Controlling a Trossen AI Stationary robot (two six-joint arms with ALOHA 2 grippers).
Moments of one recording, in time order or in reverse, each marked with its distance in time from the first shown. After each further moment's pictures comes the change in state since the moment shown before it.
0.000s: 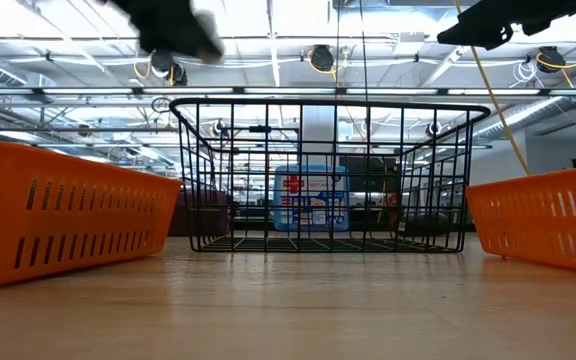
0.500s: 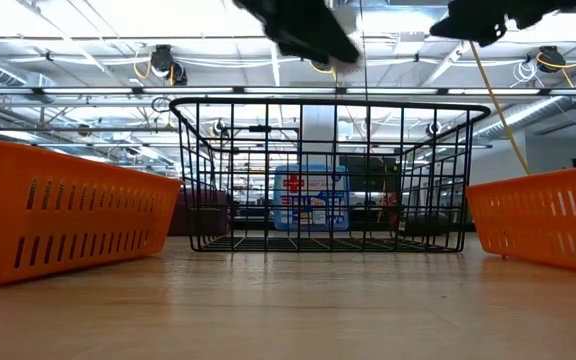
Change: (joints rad) left arm 0.058 0.607 0.517 0.022 0.394 0.383; right arm 0.000 0.055 0.000 0.107 0.000 0.011
